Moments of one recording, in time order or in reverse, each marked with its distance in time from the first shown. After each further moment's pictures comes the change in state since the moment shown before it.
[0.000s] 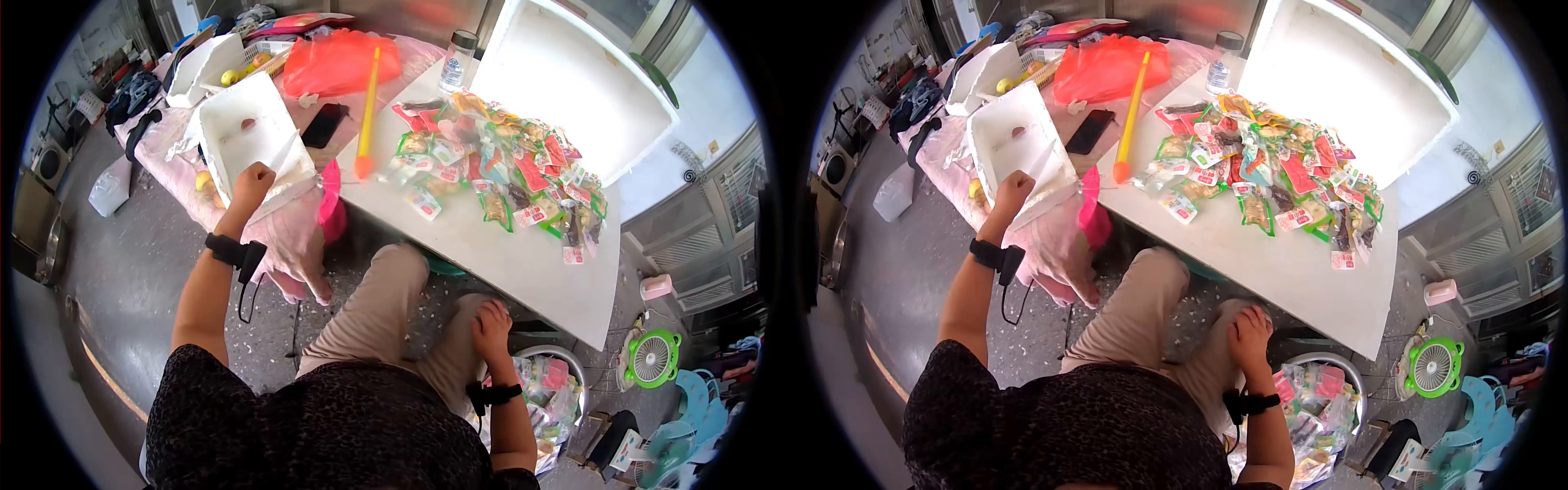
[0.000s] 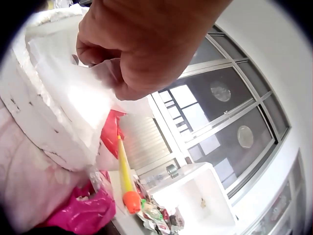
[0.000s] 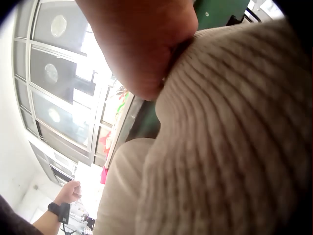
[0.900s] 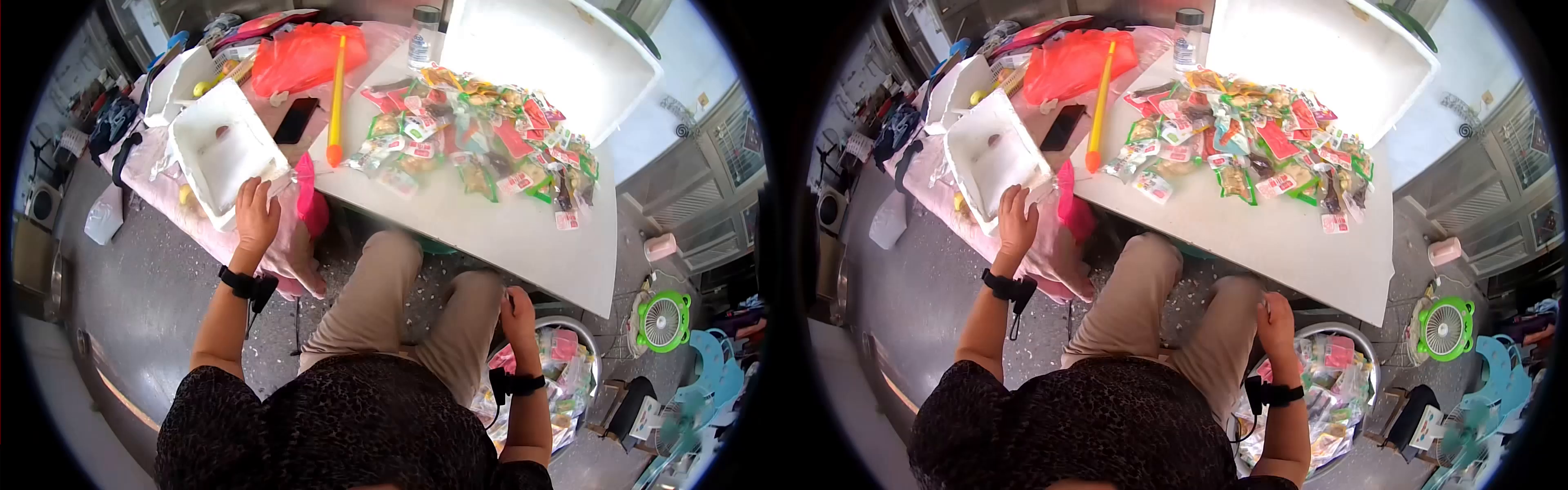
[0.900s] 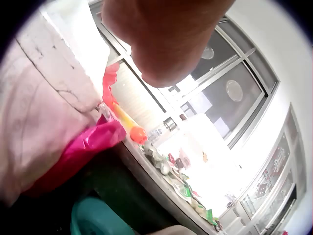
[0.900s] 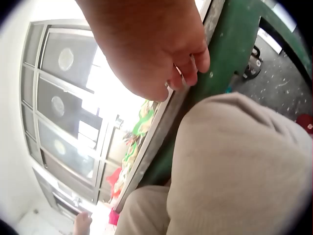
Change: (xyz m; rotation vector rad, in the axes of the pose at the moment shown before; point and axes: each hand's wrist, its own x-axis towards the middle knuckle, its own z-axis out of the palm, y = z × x) left_hand -0.057 0.037 0.047 0.348 0.298 0.499; right_hand -0.016 0.034 -0.044 0.311 0.024 0.243
